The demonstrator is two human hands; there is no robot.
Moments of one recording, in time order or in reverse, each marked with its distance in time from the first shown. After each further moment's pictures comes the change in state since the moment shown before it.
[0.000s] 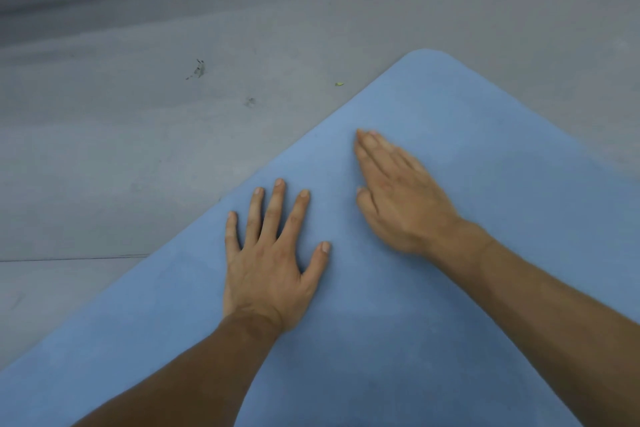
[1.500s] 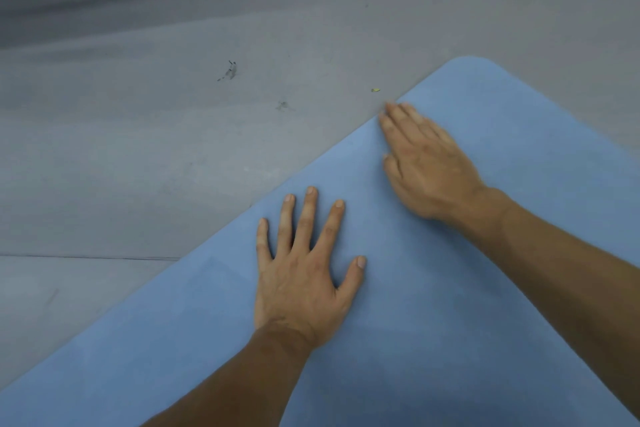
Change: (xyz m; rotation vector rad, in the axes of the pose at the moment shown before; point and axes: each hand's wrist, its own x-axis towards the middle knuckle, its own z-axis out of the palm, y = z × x) left_hand 0.000 -0.001 -0.001 0.018 -0.041 0.001; right_hand 0.061 0.012 -0.006 0.013 0.036 0.009
